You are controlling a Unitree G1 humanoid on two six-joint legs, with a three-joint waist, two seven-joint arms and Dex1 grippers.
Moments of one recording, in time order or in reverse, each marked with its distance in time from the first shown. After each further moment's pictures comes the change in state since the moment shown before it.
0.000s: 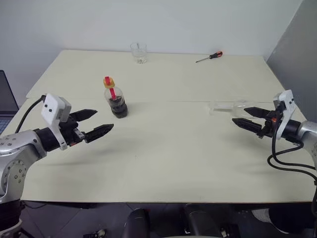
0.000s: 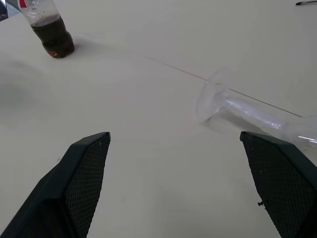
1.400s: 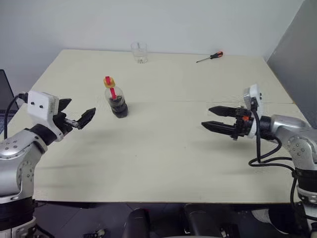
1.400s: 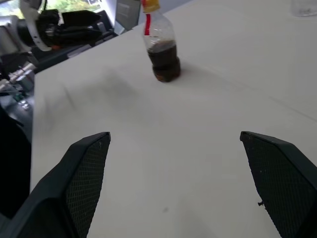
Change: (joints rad) left arm -0.043 -0.140 0.008 0.117 0.233 -0.230 0.299; right arm -0.112 0.162 0.123 -0.253 0.163 0.209 -0.014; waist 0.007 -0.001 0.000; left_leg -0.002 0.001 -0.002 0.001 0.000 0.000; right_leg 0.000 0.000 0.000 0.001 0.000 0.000
